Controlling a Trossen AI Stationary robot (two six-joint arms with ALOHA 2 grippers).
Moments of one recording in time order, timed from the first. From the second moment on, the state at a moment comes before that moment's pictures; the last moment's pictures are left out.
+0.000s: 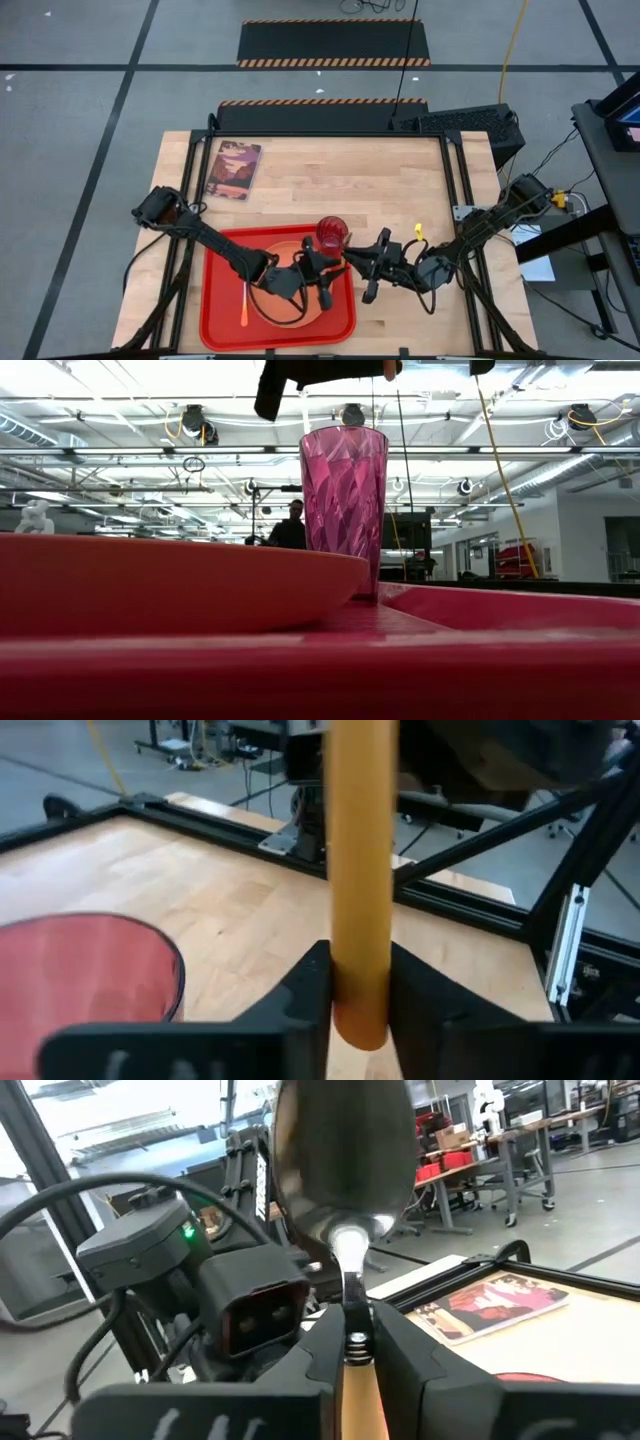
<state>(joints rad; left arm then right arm) -0.50 1.88 1.16 0.48 -0.71 -0.37 0.62 1.56 0.78 0.92 0.96 0.24</state>
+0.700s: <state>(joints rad) -0.53 1.87 1.16 0.44 -0.59 -0.44 0.69 1.56 0.78 0.83 0.84 0.24</state>
